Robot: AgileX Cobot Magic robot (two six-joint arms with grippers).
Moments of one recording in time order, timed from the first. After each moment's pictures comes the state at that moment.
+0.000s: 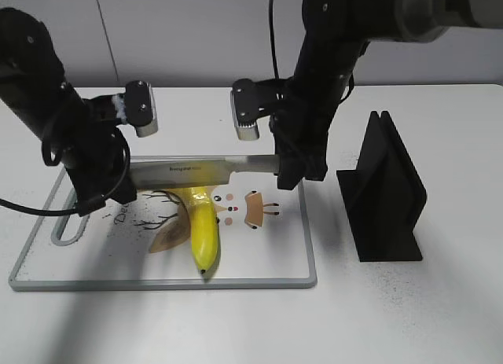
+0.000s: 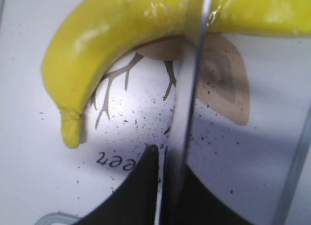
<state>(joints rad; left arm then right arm) -0.30 1.87 -1.17 -0.43 0.79 1.37 0.50 2.18 -1.68 0.21 1.08 -1.21</state>
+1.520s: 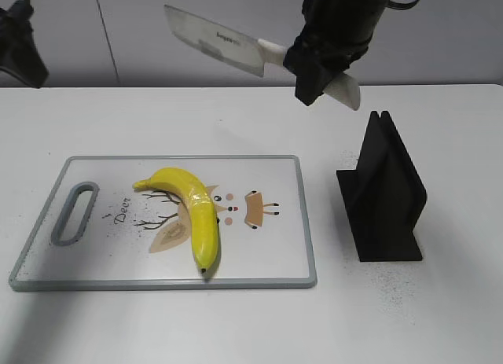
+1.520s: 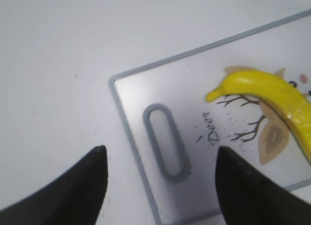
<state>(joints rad) -0.10 1.57 -1.39 -0.21 1.07 0.34 0.51 1.95 -1.80 0.10 1.22 -0.28</state>
